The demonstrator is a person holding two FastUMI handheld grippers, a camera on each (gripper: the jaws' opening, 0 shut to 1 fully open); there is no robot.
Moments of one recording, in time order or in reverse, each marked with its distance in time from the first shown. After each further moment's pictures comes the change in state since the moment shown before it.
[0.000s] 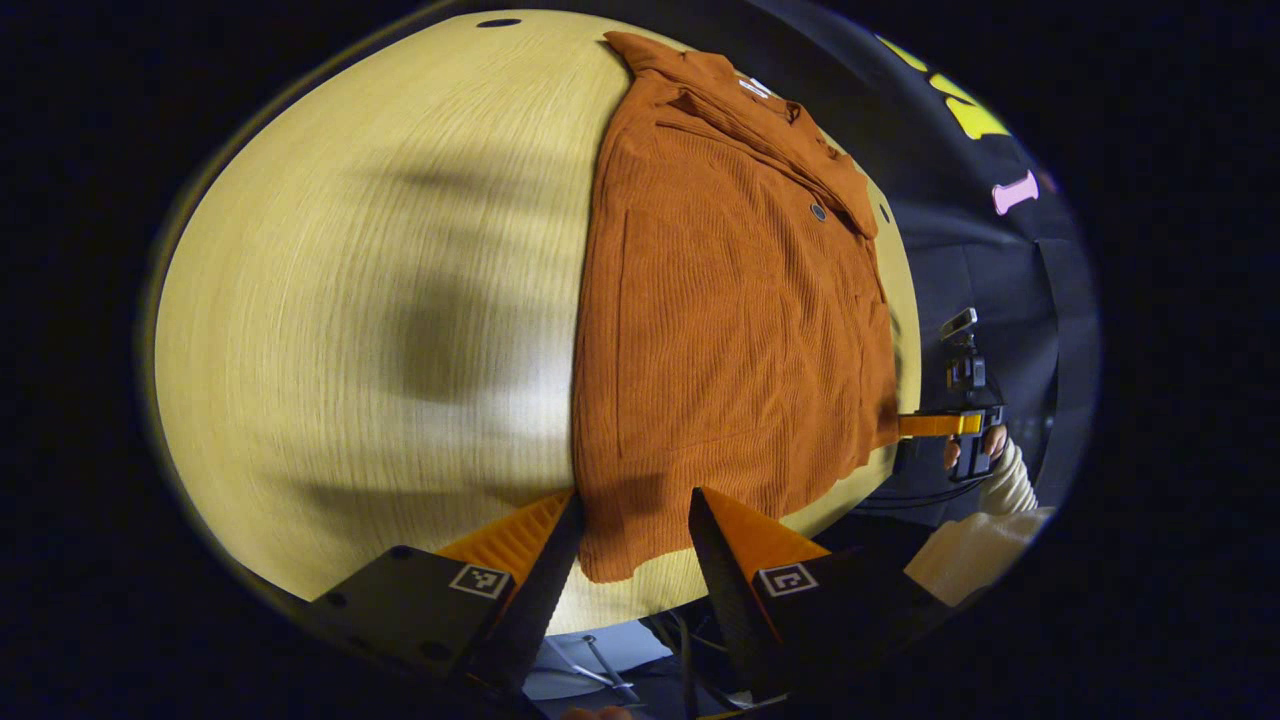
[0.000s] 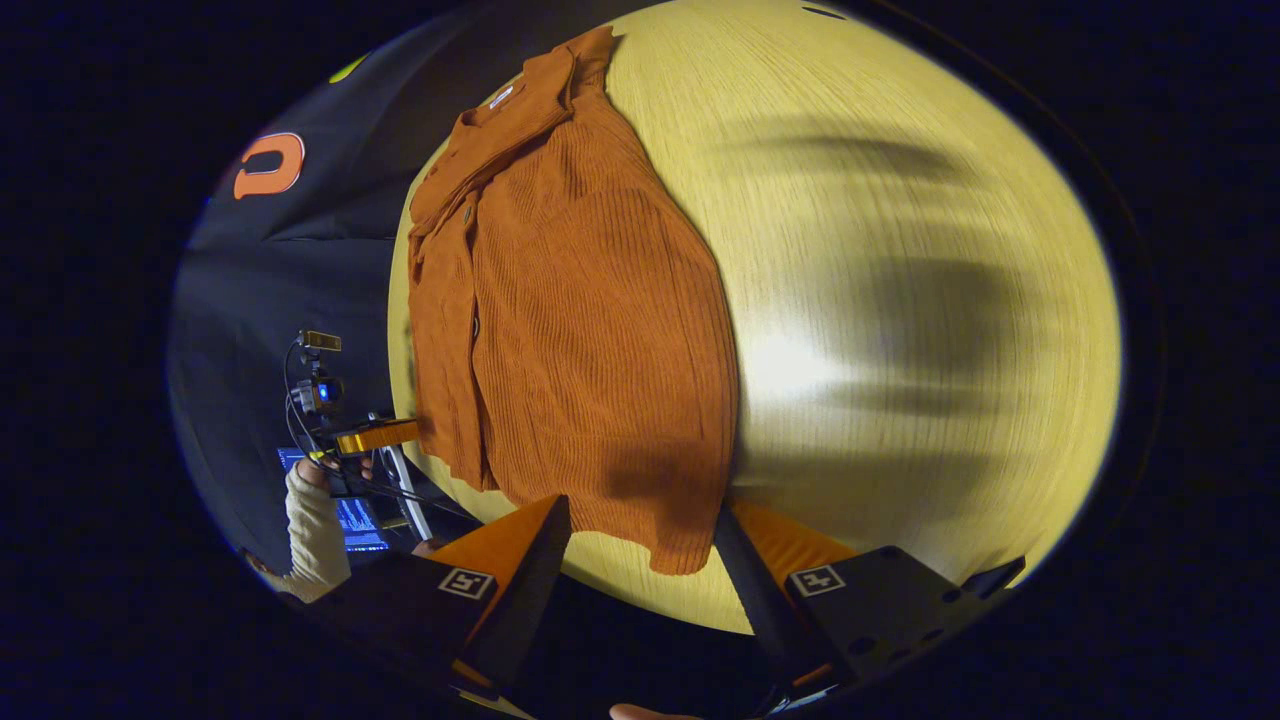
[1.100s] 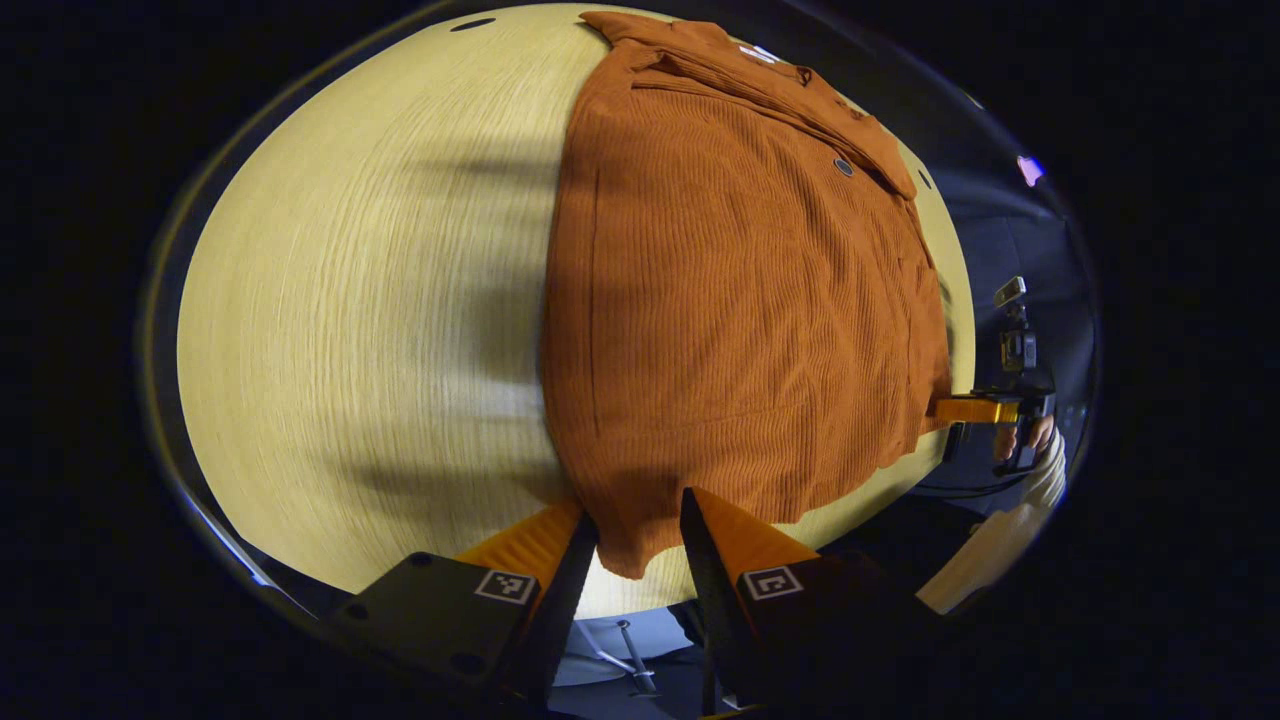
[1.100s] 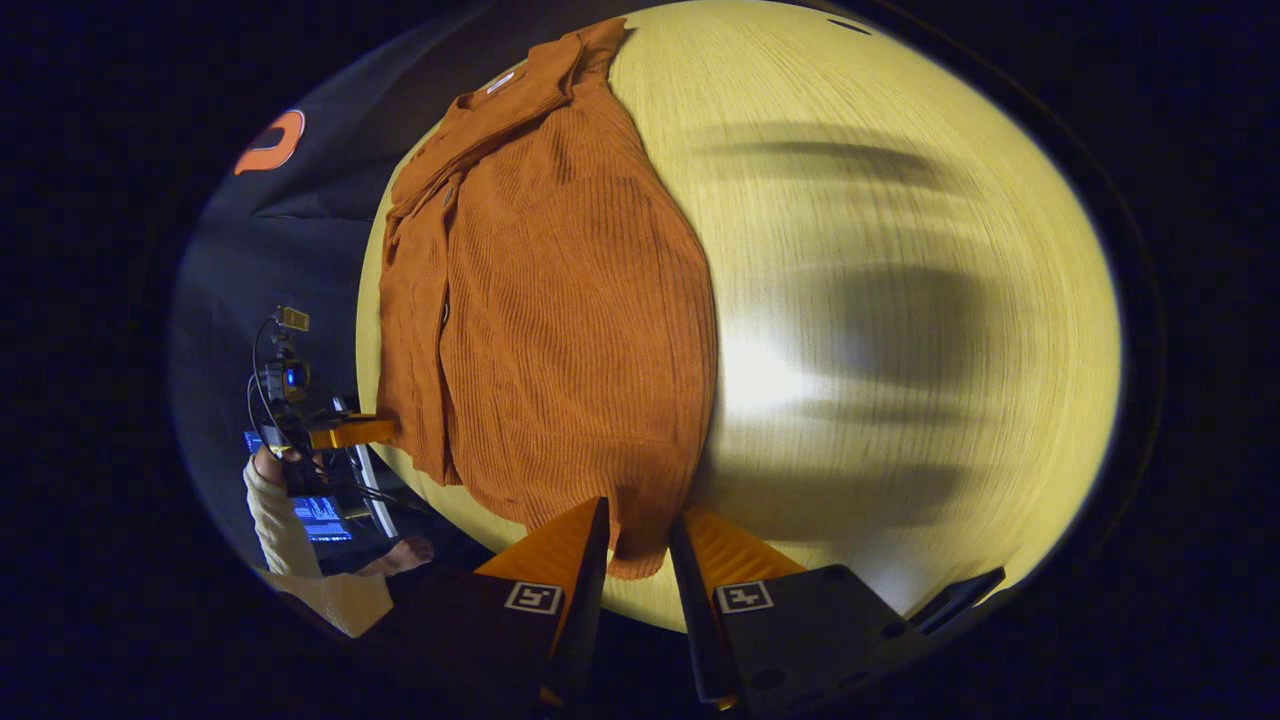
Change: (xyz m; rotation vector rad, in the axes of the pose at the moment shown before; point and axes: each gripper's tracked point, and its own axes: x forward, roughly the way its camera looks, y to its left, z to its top) left arm 0.009 -0.005 -0.015 -0.005 0.081 0.159; right arm 0.009 -0.014 0.000 -0.045 0.004 -0.098
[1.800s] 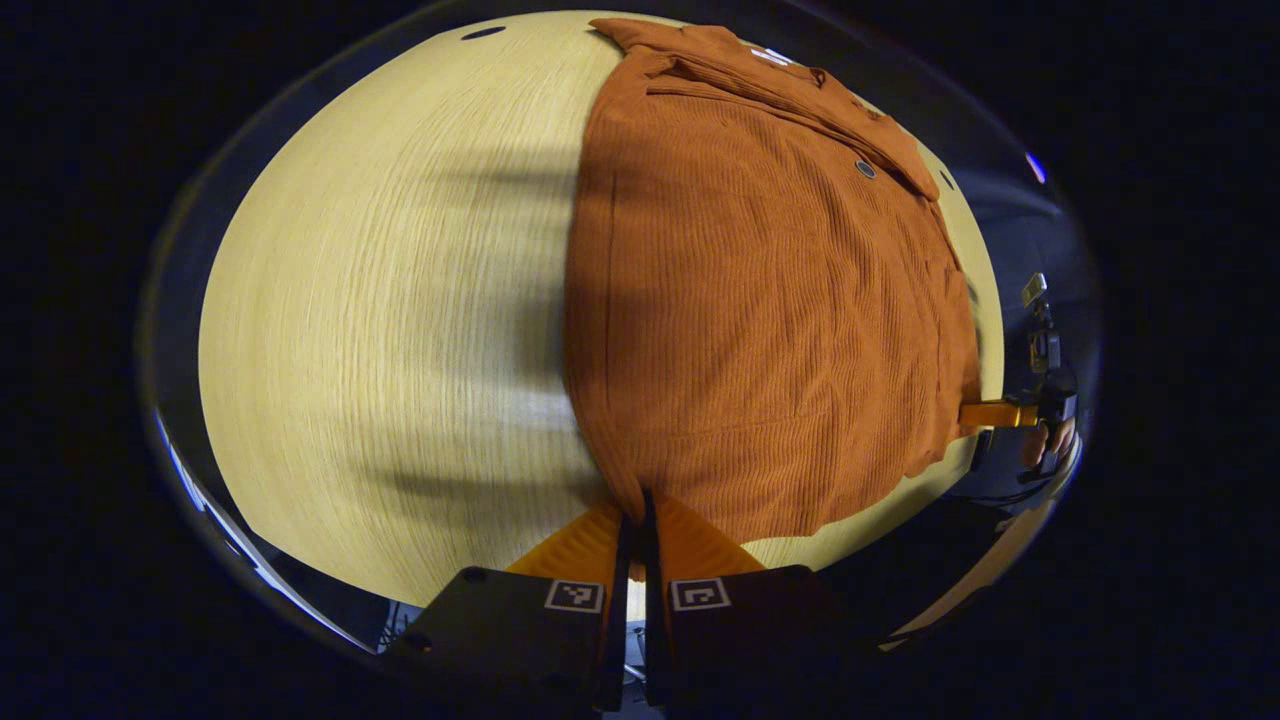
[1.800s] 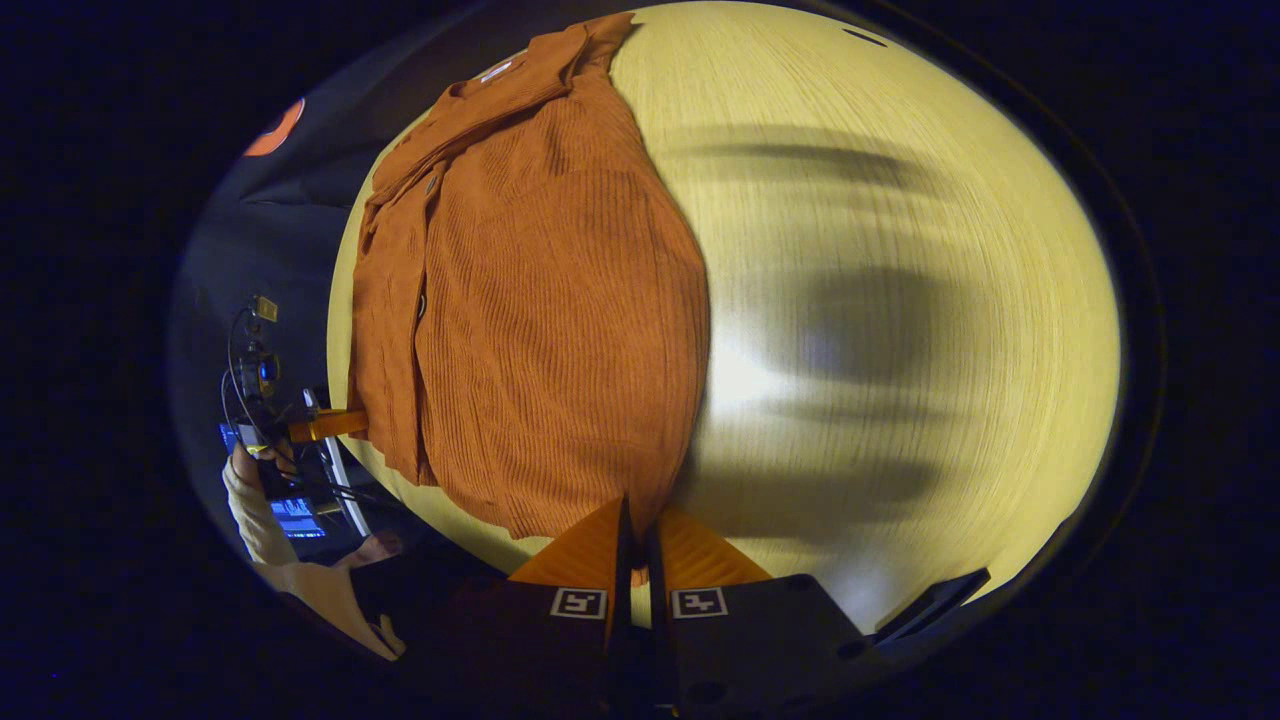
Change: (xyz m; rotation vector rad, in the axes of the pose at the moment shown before) left arm 0.005 0.009 0.003 0.006 -0.027 0.125; right arm 0.004 -0.006 0.002 -0.057 0.009 -0.114
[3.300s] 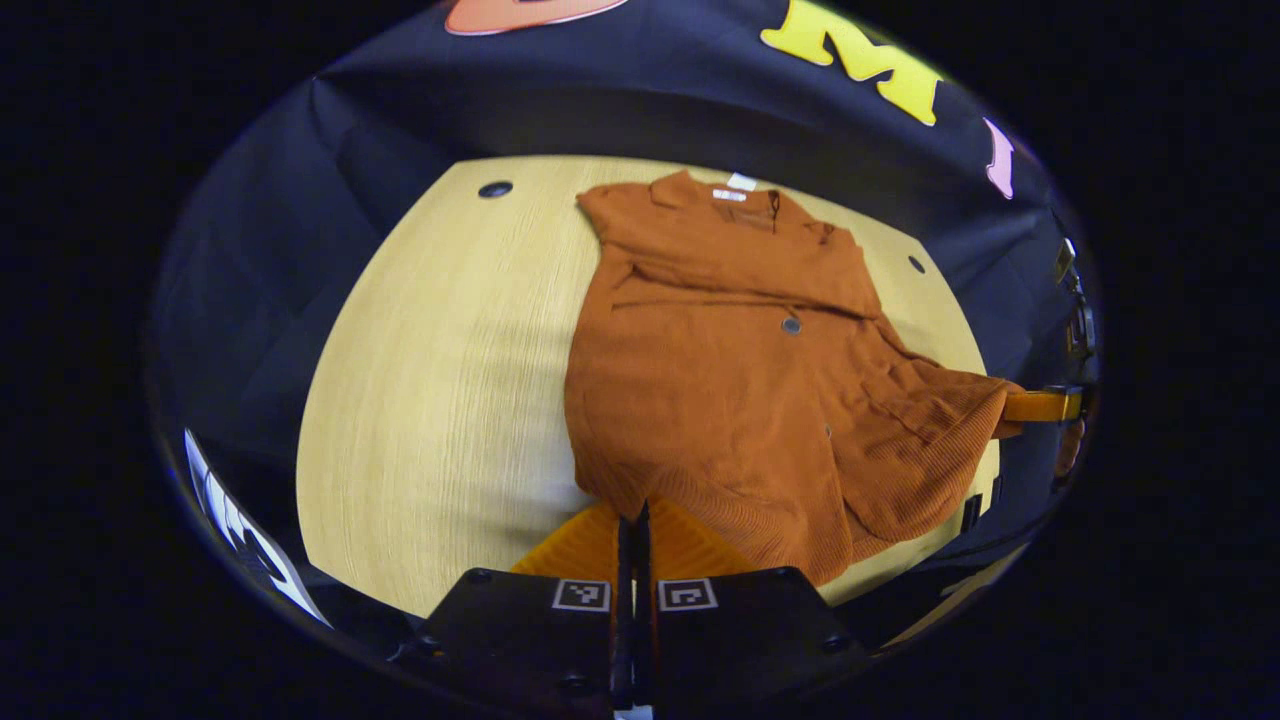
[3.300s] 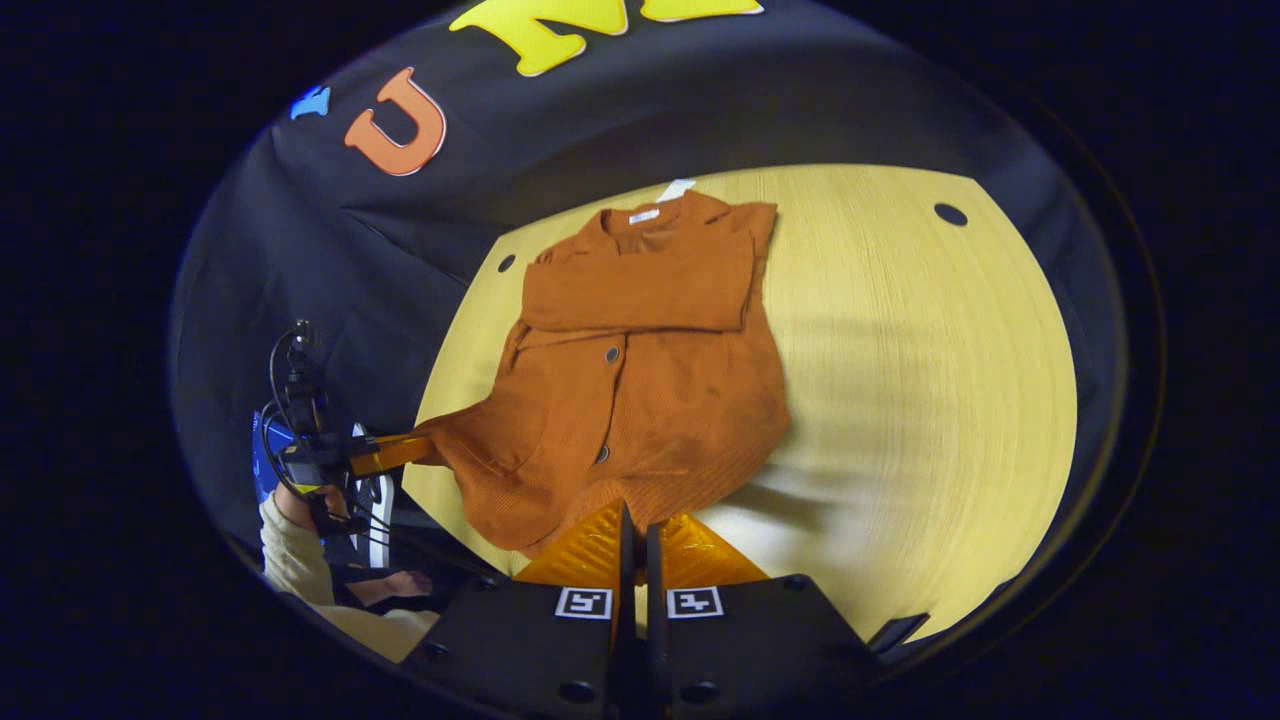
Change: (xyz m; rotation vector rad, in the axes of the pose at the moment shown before) left arm -0.170 -0.032 0.058 0.049 -0.492 0.070; right arm -0.156 0.112 0.100 -0.185 -0.431 0.097
